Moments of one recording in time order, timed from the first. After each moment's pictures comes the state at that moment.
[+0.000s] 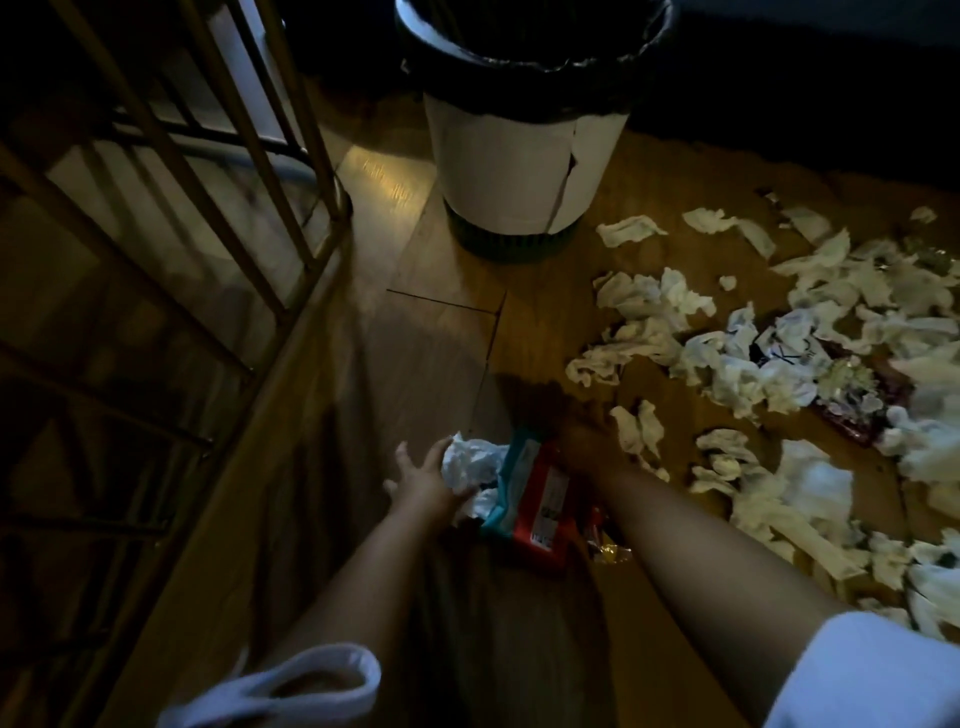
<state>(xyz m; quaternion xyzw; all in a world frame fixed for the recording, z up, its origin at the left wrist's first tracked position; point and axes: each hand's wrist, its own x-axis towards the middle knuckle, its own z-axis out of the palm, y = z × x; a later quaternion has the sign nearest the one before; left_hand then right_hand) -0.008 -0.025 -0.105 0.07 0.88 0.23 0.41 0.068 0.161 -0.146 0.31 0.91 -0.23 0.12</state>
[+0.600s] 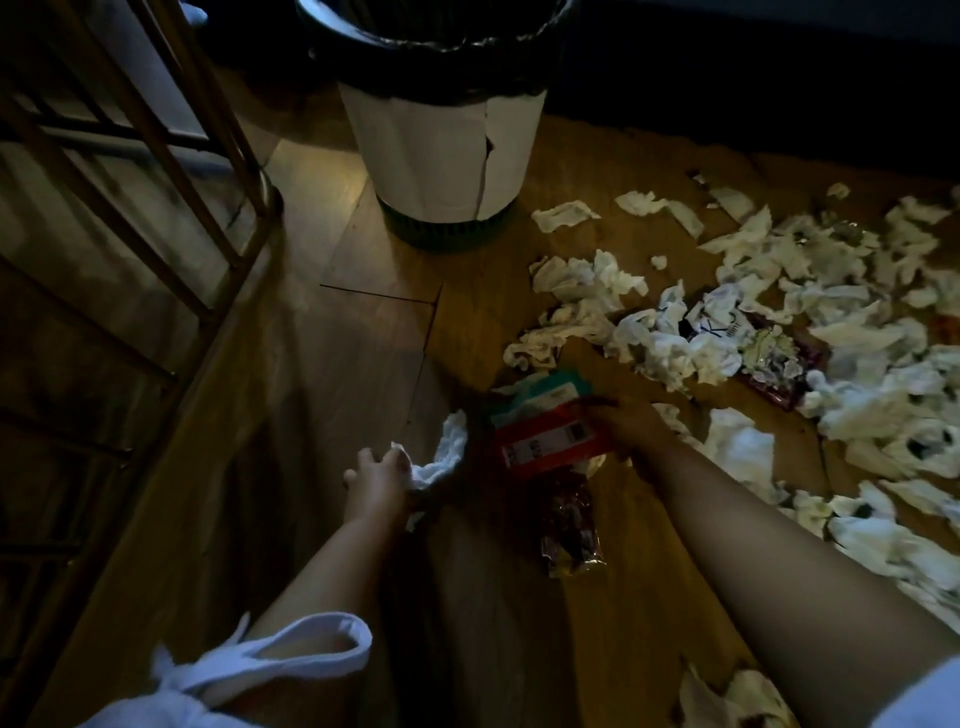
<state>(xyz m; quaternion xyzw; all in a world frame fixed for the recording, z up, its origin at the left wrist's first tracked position) 0.010 -0.007 -0.138 0.00 0.89 0.27 0.37 0.146 0.228 -0.091 0.49 0.68 -0.55 0.04</state>
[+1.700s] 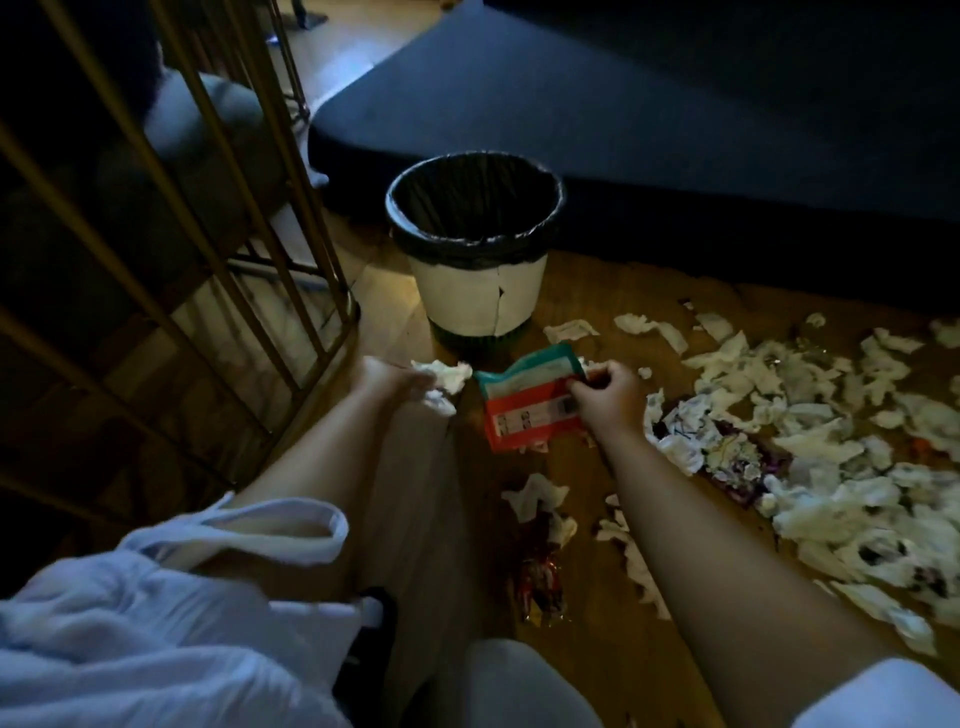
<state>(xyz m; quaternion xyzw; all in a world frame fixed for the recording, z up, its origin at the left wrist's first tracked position) -0.026 0.055 0.108 -0.07 0.79 0.54 0.29 0.116 0.229 0.080 0.43 0.72 -0.51 -0.20</state>
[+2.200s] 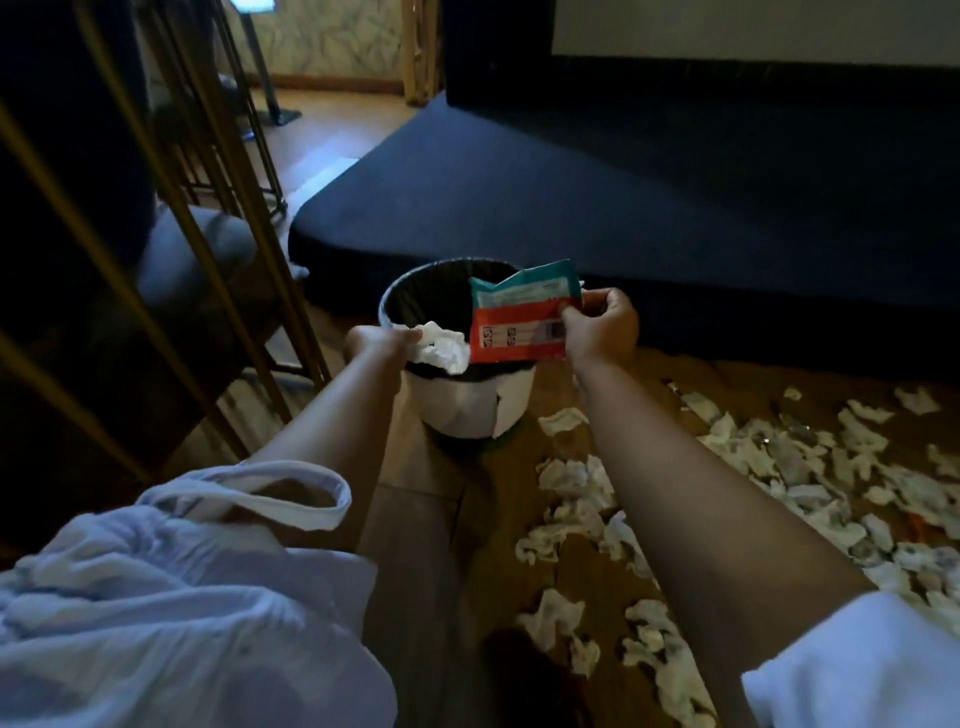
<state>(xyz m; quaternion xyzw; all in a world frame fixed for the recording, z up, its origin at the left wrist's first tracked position) -0.166 0.129 0.201 -0.06 0.74 0.63 0.22 -0.028 0.276 0.217 0.43 0.62 -0.52 -0.40</state>
